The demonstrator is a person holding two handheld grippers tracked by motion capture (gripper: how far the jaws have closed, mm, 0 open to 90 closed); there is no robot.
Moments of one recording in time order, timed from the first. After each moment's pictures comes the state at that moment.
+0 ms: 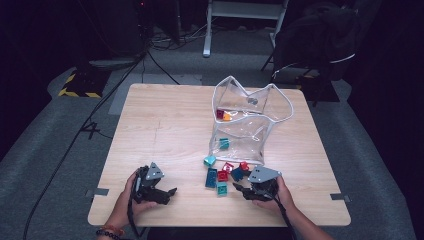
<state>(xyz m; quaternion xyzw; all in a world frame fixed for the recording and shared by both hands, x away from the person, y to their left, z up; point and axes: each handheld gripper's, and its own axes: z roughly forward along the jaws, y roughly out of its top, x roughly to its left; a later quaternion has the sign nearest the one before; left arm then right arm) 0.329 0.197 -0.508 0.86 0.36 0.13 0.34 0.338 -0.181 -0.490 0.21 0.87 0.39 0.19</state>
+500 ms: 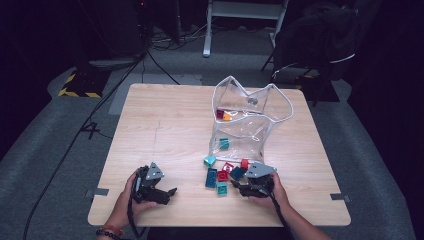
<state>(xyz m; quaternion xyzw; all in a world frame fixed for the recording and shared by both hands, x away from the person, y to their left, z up) 0.329 0.197 -0.508 0.86 0.36 0.13 0.34 0.354 -0.177 -0.506 0.25 0.87 0.39 0.17</state>
